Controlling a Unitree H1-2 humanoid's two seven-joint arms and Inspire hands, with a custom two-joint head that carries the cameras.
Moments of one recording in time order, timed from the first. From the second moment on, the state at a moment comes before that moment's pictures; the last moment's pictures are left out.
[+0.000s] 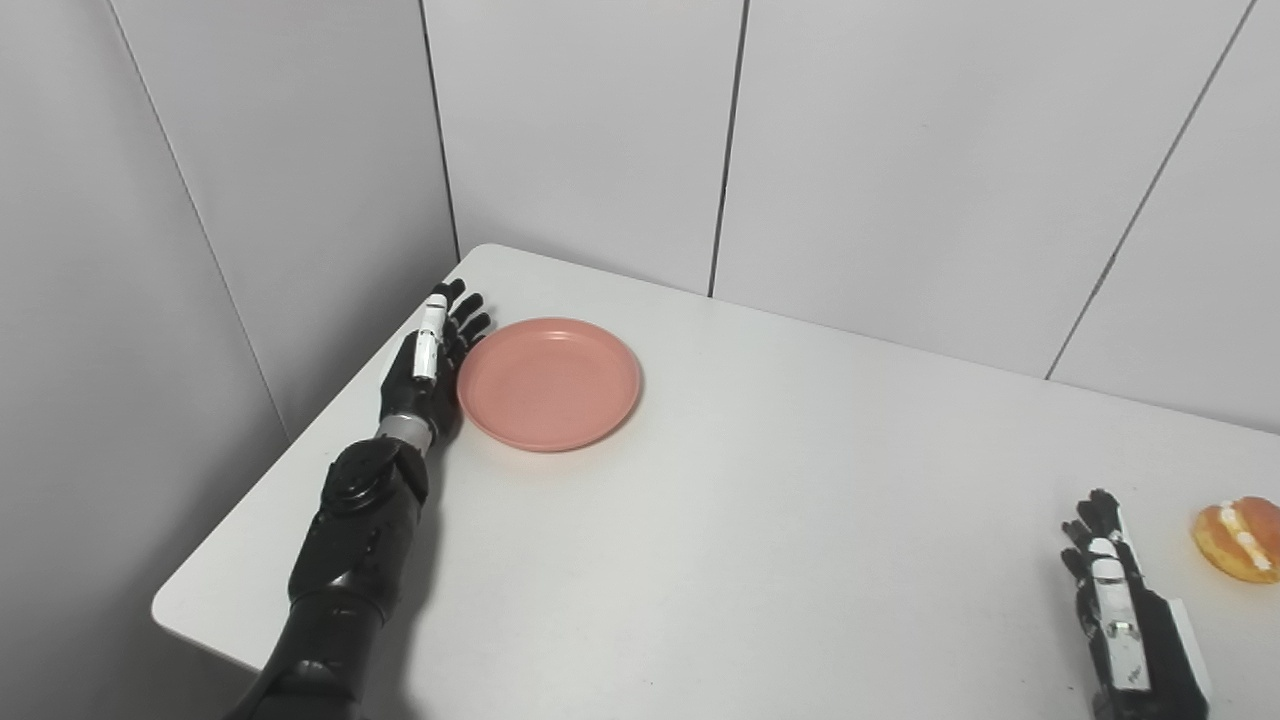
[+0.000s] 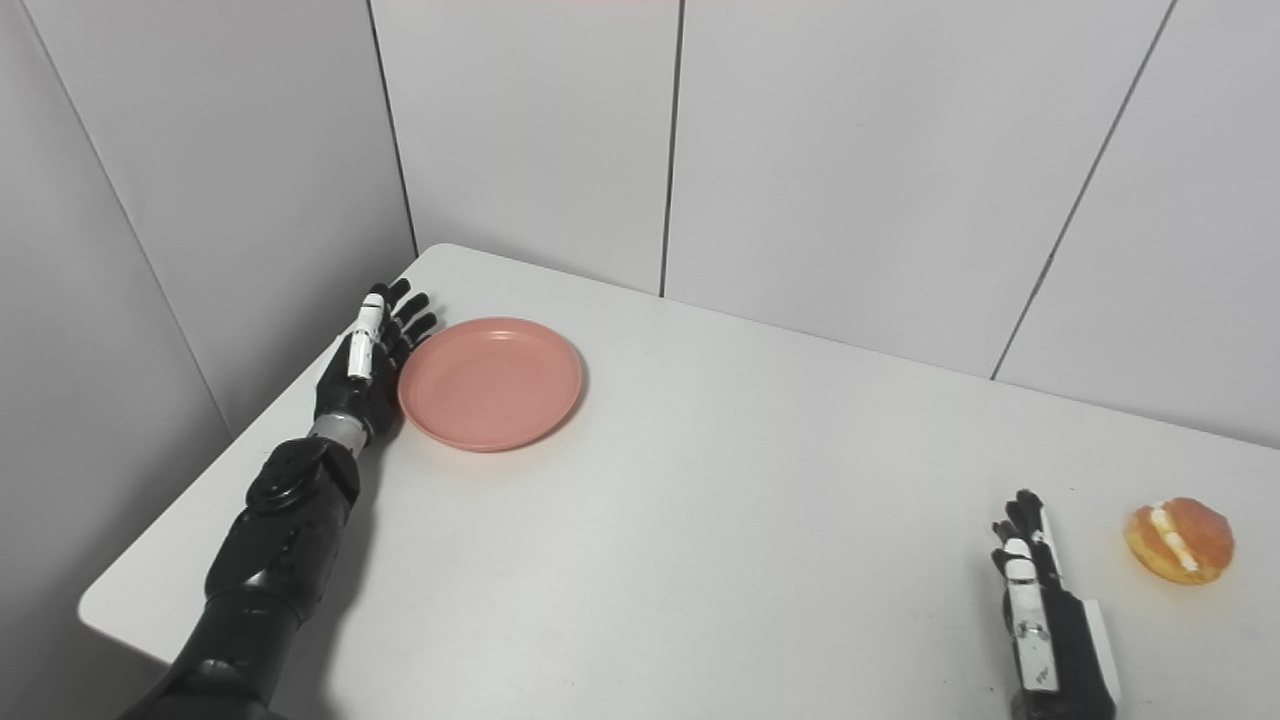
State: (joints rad) left arm -0.46 0.34 0.37 0.56 -0.41 0.03 -0.13; right arm -0.24 -0.09 0.00 0.22 0.06 -0.11 0.15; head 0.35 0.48
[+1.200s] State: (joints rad) left arm -0.44 0.20 0.23 0.41 -0.41 0.14 -0.19; right arm -0.22 -0.06 0.01 0.18 0.03 -0.08 0.13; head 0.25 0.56
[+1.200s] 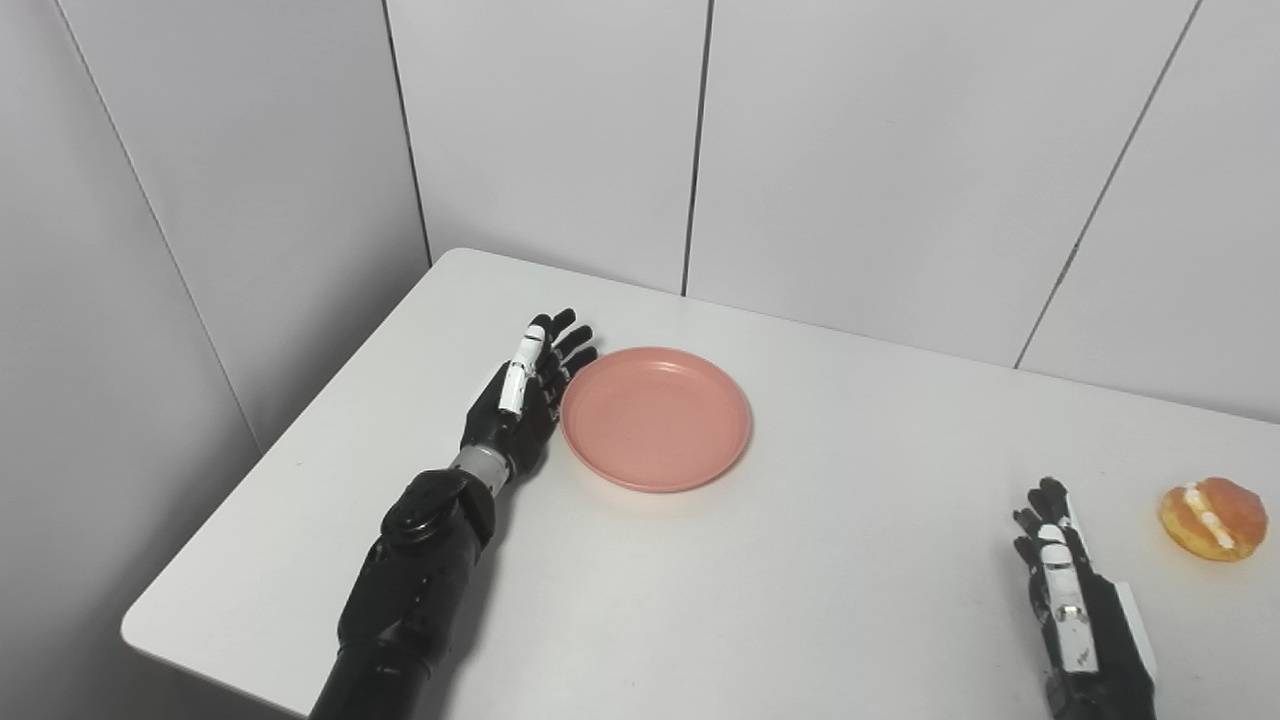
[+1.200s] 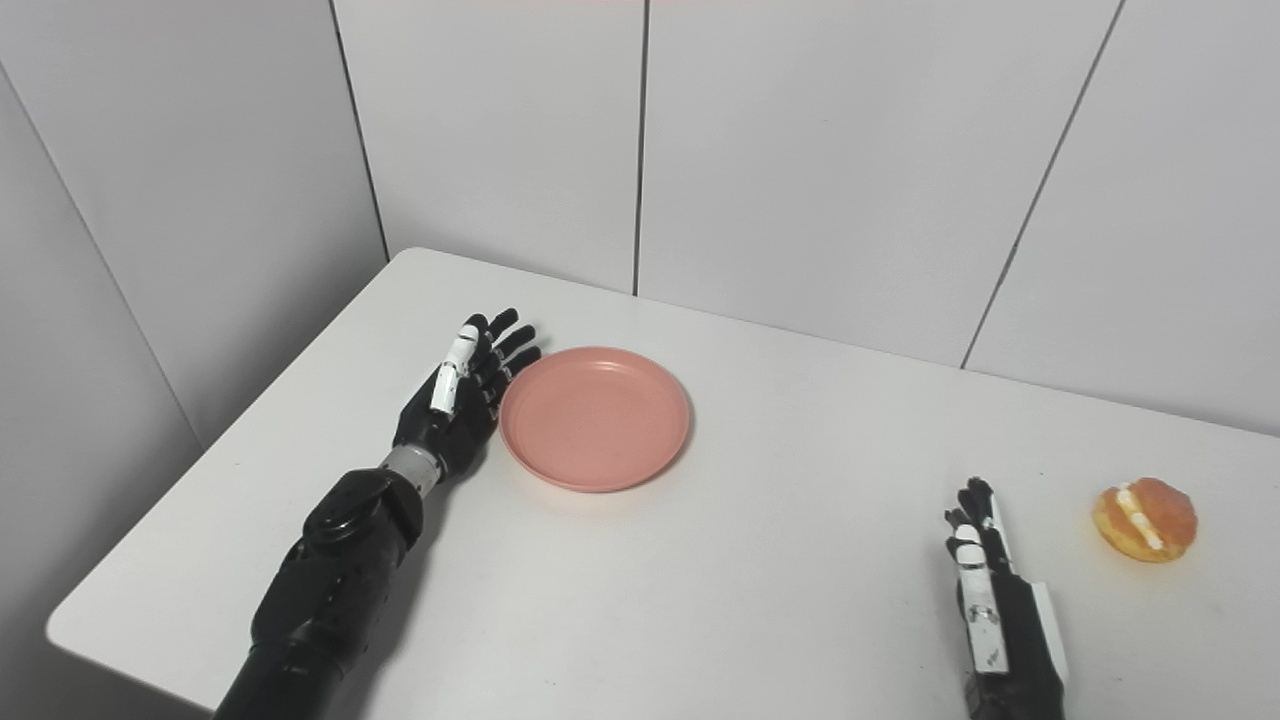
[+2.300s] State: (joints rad) left arm -0.32 0.07 0.06 0.15 -0.41 0.30 -0.23; right arm -0.21 -0.03 0.04 0.15 -0.01 -0.06 0.06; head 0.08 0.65
